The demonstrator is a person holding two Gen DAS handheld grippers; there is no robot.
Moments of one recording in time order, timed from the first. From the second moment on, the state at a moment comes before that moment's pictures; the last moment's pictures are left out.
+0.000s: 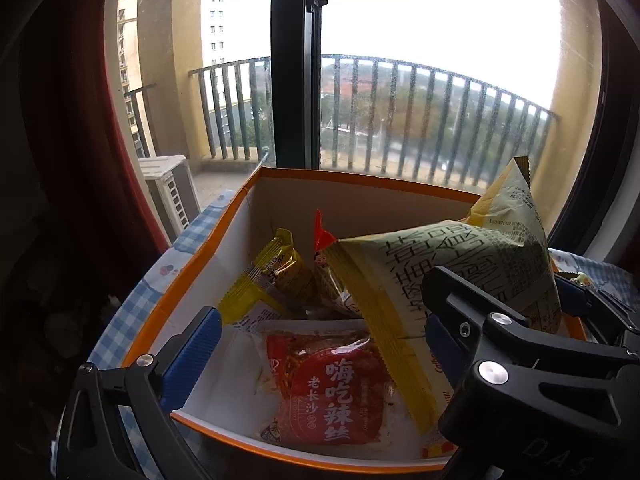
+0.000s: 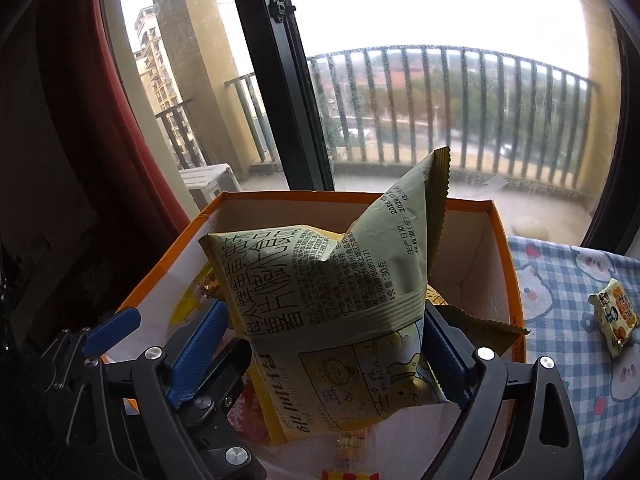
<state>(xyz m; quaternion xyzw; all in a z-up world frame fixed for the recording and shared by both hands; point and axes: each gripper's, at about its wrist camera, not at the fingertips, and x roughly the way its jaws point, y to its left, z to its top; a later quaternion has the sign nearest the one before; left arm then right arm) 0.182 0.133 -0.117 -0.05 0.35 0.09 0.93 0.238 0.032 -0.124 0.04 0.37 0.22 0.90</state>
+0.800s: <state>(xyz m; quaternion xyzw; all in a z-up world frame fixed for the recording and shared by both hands) 0.121 0.088 -0.083 -0.05 0.31 0.05 0.95 0.161 -0.018 -0.073 0.01 0.31 0.21 0.93</state>
